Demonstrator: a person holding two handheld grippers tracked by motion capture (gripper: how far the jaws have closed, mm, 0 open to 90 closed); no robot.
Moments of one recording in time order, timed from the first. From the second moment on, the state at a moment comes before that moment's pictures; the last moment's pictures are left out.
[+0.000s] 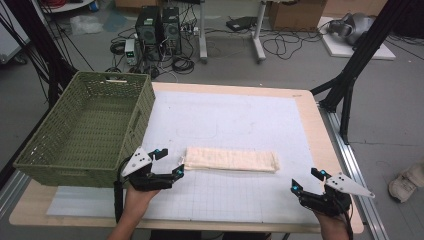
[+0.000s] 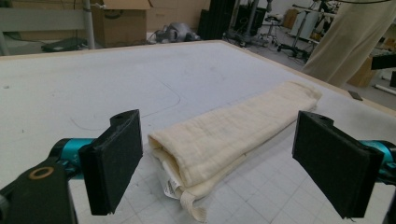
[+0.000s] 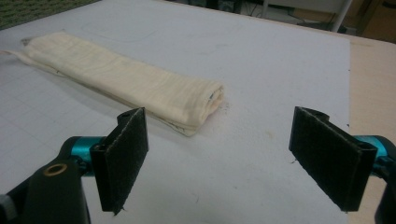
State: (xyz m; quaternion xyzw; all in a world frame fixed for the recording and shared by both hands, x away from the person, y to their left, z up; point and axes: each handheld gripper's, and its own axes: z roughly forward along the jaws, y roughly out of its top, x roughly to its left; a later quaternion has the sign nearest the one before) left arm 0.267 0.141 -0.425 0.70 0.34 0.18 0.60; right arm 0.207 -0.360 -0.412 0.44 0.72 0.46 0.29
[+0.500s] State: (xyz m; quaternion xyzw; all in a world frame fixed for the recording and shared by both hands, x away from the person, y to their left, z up) left arm 0.270 0.138 -0.427 0.70 0.34 0.17 0.60; right arm 0.211 -0.363 -0.415 0.45 0.71 0.46 0.28
